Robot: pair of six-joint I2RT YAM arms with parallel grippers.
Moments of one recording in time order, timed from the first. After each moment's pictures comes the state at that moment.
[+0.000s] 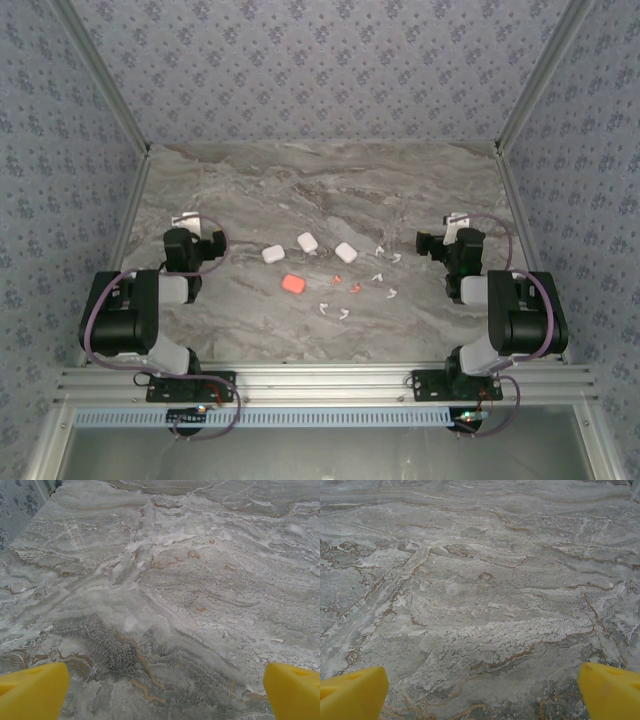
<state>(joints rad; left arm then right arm) 0.01 1.53 0.39 0.70 -0.07 -0.02 -0.05 1.51 0.37 0.69 -0.04 -0.02</state>
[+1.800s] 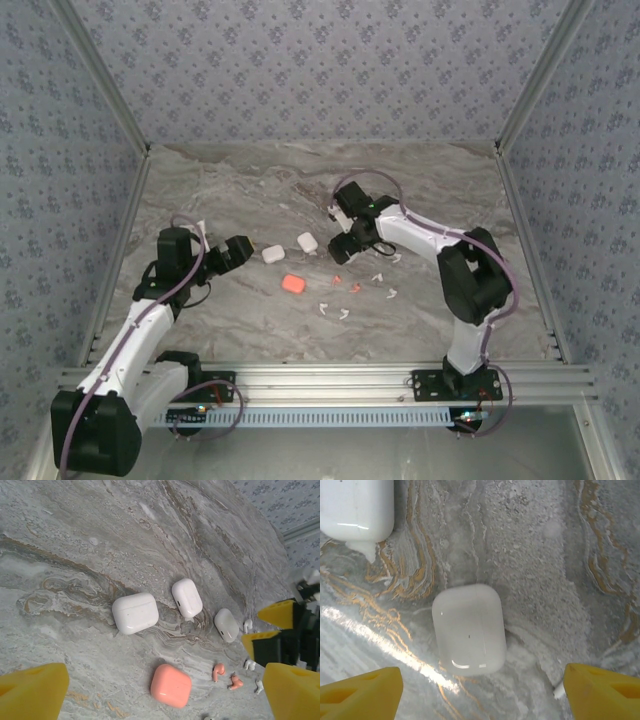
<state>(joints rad) -0.14 0.89 0.53 -0.27 0.42 -0.62 0.61 1.86 1.35 -0.73 0.04 -0.04</state>
